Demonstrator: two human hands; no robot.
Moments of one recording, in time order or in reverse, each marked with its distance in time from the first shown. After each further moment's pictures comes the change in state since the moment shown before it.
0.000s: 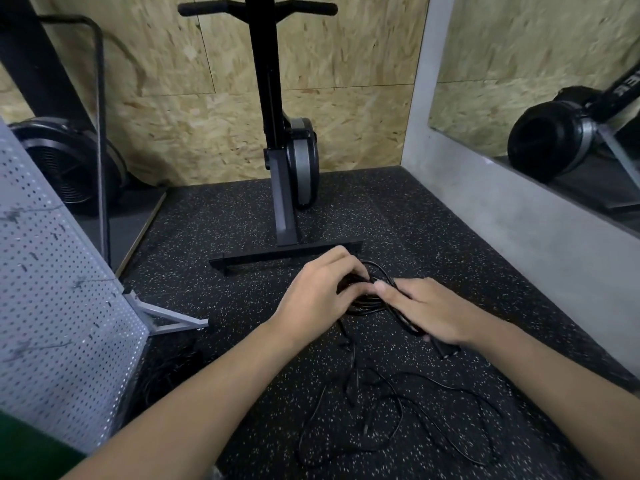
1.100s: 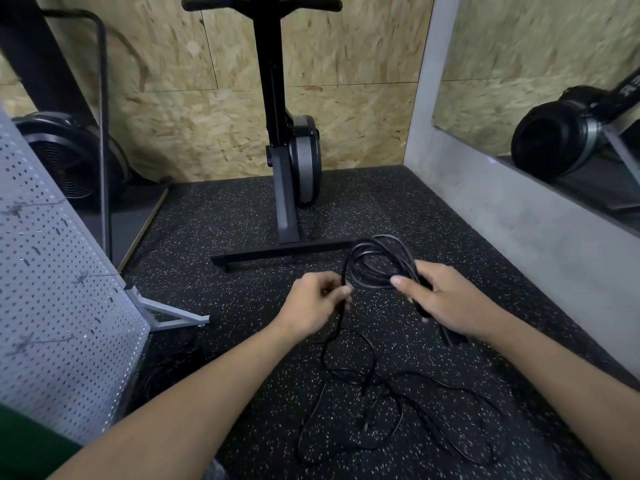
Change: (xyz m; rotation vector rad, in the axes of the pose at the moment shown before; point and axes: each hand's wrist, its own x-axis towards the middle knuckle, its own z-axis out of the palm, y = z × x) left_hand -0.015 -0.037 0.019 -0.323 -0.154 -0.622; right_hand 0.001 0.012 -0.009 0.117 0.140 -0.138
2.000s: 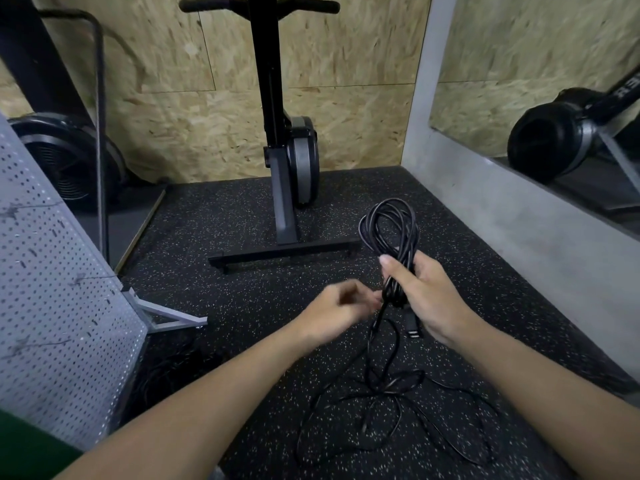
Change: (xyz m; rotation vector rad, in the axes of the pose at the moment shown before) left_hand -0.010 0.022 0.016 -0.233 -0.293 -0.025; right_hand 0.016 -0.016 0.033 0.589 0.265 0.173
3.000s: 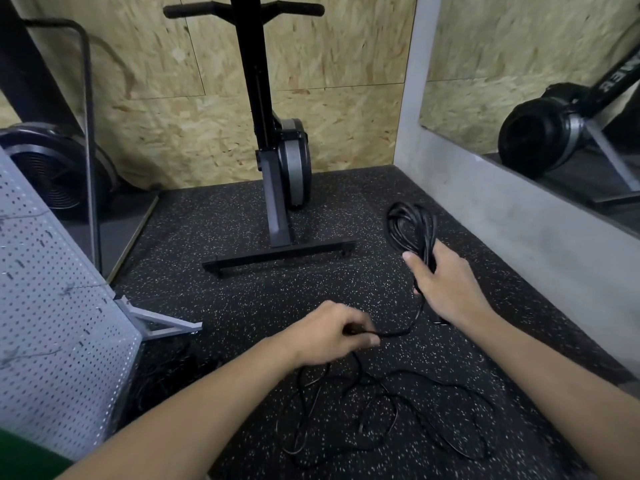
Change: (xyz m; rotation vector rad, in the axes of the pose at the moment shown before) left_hand -0.005 -0.001 0.007 0.677 -0.199 0.147; right_hand 0.004 0.003 -0.048 -0.624 0.218 -0.154
